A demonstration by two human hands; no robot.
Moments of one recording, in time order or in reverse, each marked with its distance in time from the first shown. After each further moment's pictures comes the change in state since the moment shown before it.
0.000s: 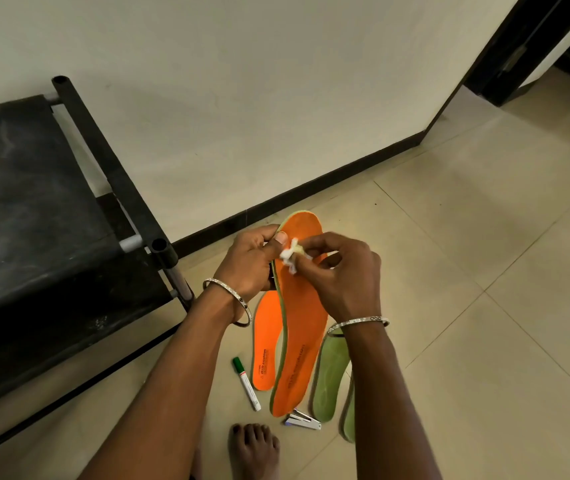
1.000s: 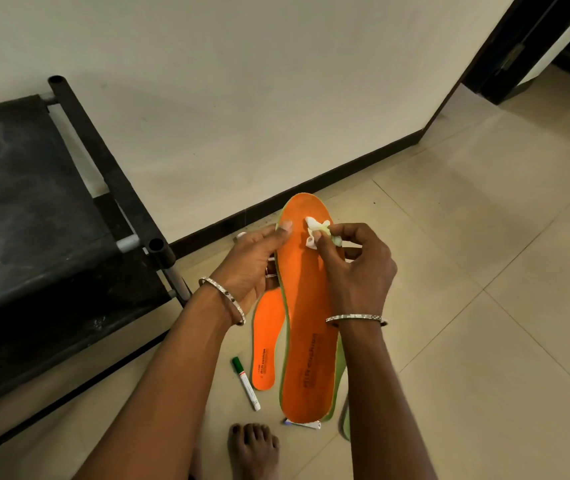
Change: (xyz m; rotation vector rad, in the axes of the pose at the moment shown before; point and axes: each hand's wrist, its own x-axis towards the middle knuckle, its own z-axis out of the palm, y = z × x) left_hand -0.003 0.007 0.004 -0.275 -0.050 -0.215; right_hand 0.002 0.000 0.003 0.127 0.310 0.199
